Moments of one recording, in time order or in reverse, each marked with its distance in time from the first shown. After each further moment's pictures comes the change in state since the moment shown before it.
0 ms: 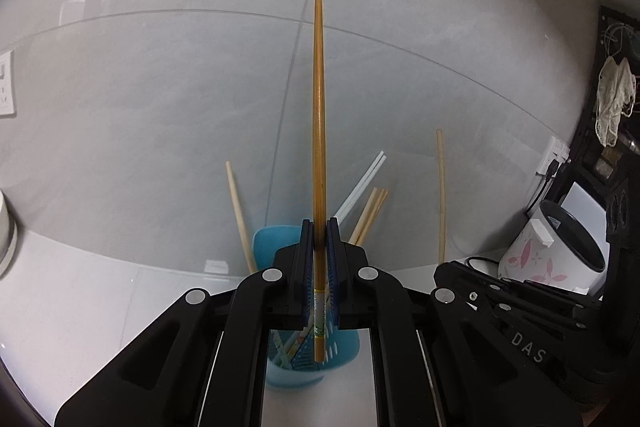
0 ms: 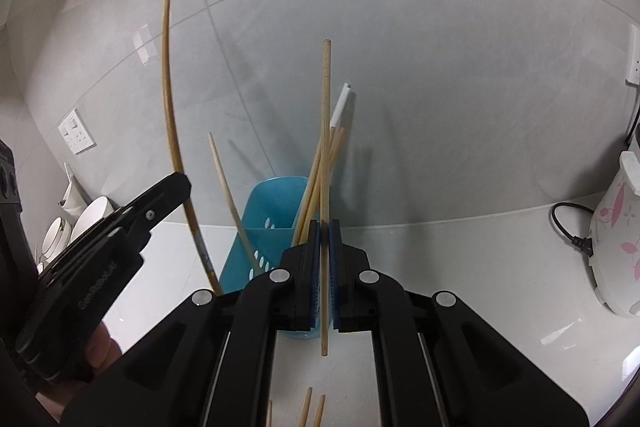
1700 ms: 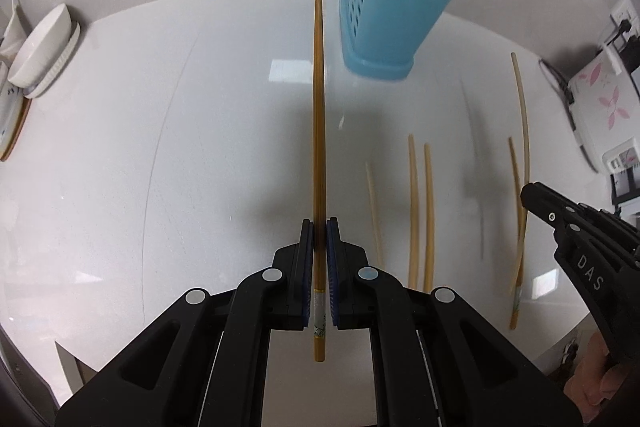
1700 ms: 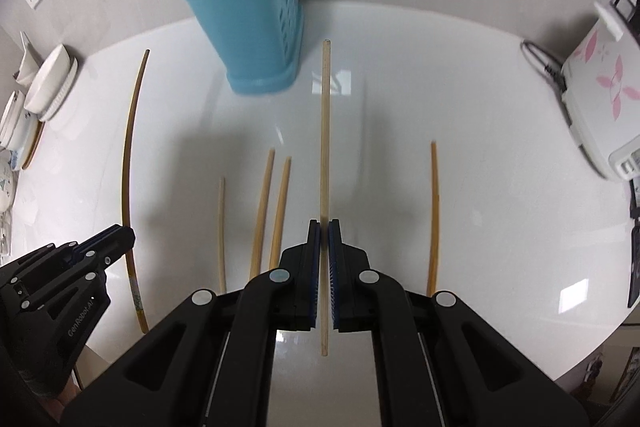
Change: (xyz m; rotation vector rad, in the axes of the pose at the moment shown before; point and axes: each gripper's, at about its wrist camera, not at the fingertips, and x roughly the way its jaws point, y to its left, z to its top) left arm -0.089 0.011 -0.163 -0.115 0.706 0.241; right arm -0.029 0.030 -0.151 -0.051 0.479 -0.191
